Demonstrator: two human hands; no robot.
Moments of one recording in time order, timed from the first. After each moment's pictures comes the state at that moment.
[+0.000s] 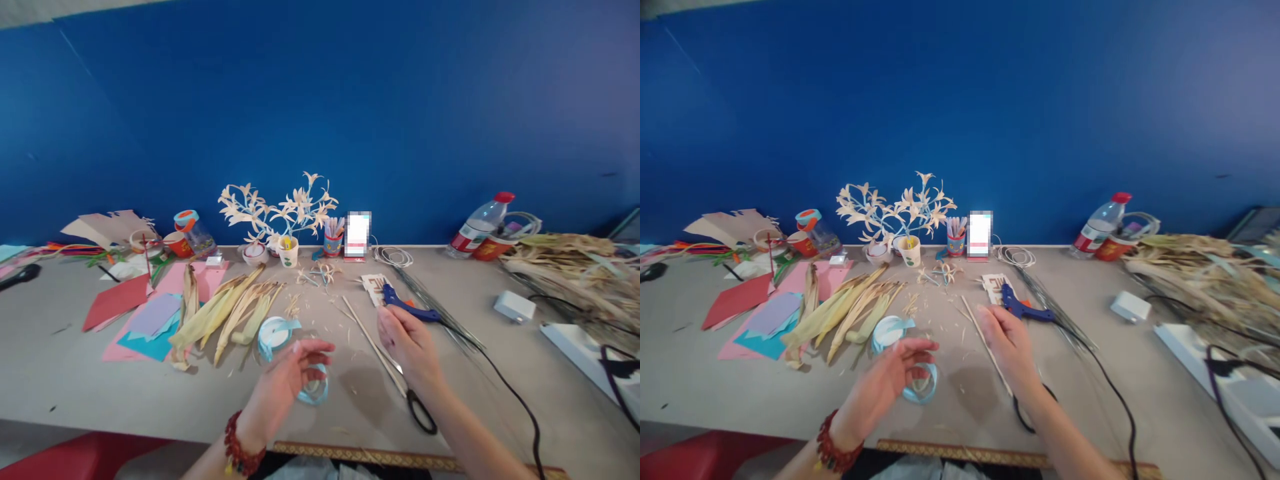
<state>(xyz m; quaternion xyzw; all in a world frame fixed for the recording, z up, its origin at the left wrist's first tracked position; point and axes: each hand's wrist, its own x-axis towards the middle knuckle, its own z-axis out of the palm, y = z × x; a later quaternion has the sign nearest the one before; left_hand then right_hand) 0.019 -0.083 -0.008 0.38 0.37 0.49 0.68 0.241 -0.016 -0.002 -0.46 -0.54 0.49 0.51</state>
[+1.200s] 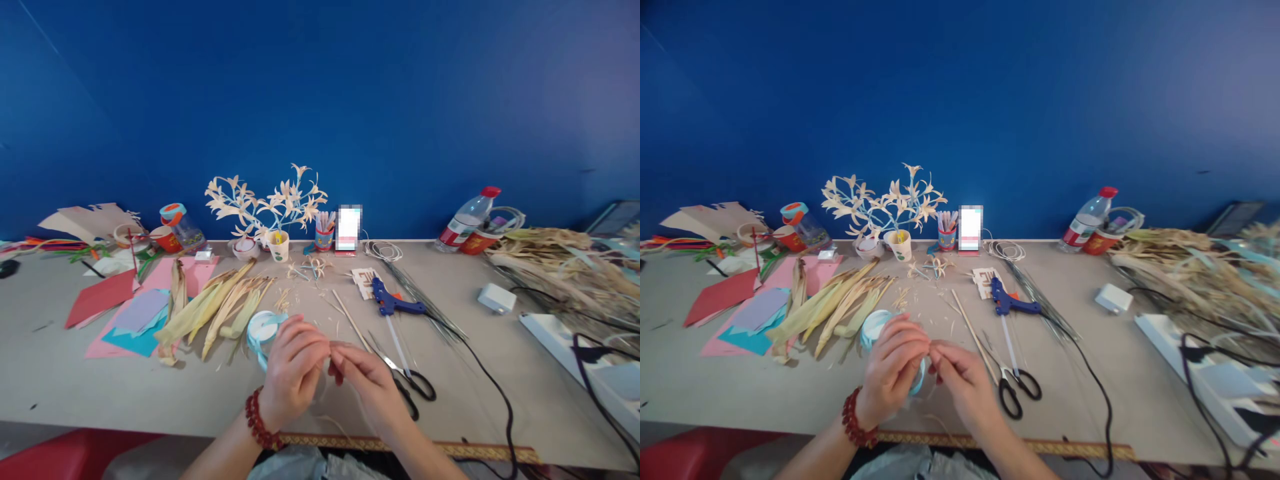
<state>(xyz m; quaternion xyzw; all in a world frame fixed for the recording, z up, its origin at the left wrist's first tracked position) 0.047 -0.071 0.000 0.79 0.35 0.49 0.07 0.211 -0.074 -0.013 -0.37 -0.55 0.59 0.45</state>
